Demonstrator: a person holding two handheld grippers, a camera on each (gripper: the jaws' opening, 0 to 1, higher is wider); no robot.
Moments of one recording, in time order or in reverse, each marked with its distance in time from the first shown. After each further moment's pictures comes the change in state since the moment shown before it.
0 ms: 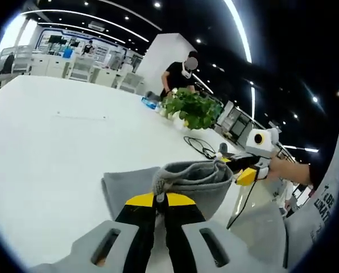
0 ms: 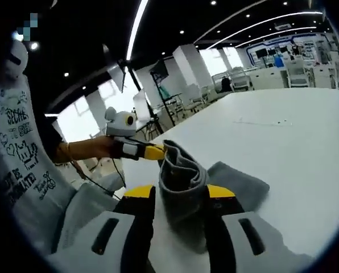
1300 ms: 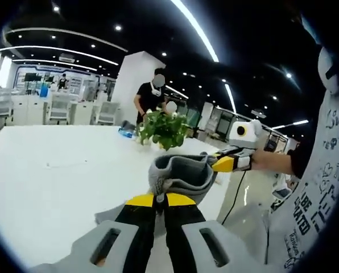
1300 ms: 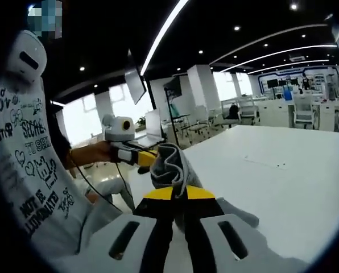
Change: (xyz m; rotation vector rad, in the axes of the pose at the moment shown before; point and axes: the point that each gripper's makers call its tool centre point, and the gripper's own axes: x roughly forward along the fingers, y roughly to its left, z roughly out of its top) left arm -0.065 -0.090 0.066 0.242 -0.141 -0.097; right arm -0.047 0.062 0.079 -0.127 -0.142 0.004
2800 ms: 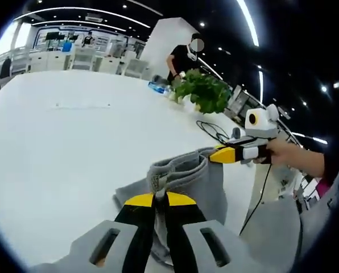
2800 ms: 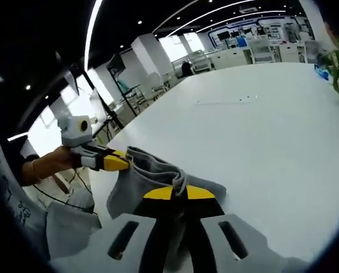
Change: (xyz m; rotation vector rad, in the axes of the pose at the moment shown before) left arm 0.089 0.113 -0.126 -0.230 0.303 0.160; right arm 0.064 -0.145 -0.133 0.361 0.287 -0.259
